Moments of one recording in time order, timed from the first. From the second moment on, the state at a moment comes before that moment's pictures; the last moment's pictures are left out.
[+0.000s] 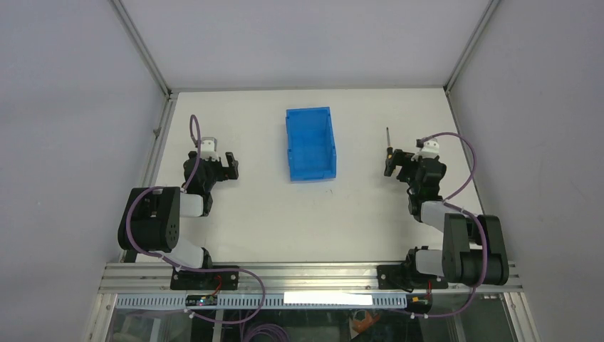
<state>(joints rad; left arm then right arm) 0.01 1.54 0.35 0.86 0.07 -0.05 -0.04 1.29 0.32 0.64 -0.07 0.16</state>
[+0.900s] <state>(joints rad) 0.01 1.54 0.35 0.86 0.07 -0.05 0.00 1.71 1.26 -0.55 0.02 0.23</state>
